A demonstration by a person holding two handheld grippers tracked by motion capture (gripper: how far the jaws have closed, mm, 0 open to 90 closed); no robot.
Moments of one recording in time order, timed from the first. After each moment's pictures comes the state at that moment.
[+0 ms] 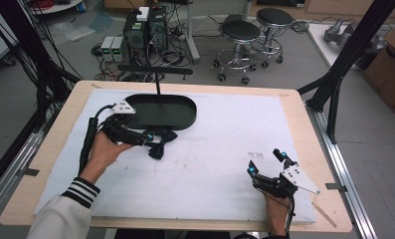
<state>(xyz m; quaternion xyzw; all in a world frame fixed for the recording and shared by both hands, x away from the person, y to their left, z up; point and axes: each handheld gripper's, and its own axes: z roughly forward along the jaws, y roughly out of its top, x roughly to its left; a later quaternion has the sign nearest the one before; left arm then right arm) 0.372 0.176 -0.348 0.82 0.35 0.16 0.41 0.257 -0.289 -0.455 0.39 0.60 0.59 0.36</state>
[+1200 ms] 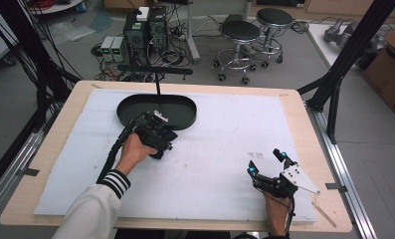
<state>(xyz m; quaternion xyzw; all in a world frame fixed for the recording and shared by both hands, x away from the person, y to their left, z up) 0.405 0.111 -0.404 0.88 0.40 0.11 0.25 0.257 -0.289 -0.454 0.39 0.60 0.60 0.36</state>
